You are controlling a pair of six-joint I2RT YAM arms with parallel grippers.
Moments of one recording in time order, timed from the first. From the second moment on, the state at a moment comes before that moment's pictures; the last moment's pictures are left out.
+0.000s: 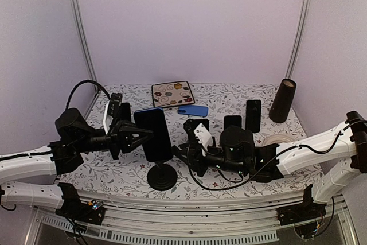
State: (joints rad) left arm -0.85 0.88 0.47 0.55 0.58 -0.41; right arm 1.26 1.51 0.81 0.44 0.16 0.17
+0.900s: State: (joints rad) left arm -0.91 1.06 0.44 0.79 0.62 -0.40; right arm 1.26 1.52 0.85 0.39 0.16 0.27
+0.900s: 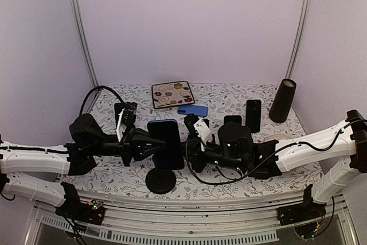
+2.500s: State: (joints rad) left arm -0.95 1.40 0.37 1.38 0.74 -0.45; right arm 1.26 1.51 0.88 0.36 0.01 0.37
